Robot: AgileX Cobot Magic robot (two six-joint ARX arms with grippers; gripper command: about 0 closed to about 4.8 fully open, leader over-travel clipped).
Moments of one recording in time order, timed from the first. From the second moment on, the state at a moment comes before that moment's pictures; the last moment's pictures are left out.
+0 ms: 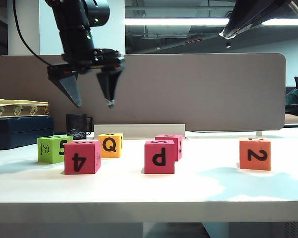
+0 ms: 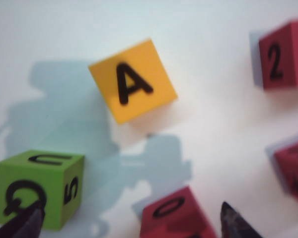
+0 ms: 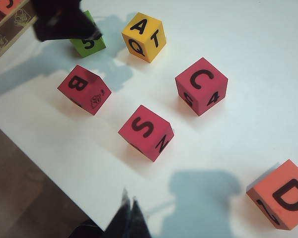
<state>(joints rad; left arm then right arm) -0.41 1.91 1.77 -1.00 -0.01 0.08 0.41 1.13 1.06 -0.62 -0.33 0.00</state>
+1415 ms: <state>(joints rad) -0.44 1.91 1.62 -1.08 0.13 0.87 0.41 1.13 1.06 -0.73 -0.40 0.00</state>
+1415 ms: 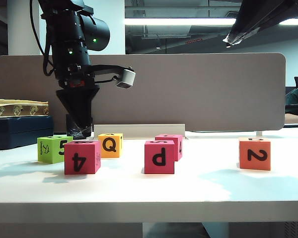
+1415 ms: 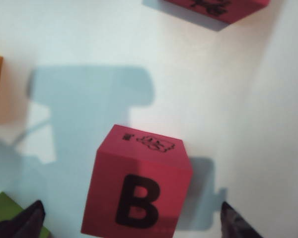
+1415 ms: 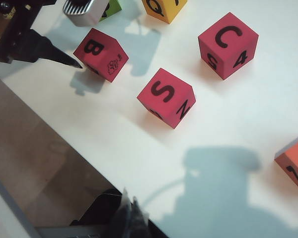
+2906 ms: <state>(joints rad) -0.44 1.98 1.74 -0.96 0.13 0.34 0.41 1.13 1.06 -0.72 -0.39 0.00</state>
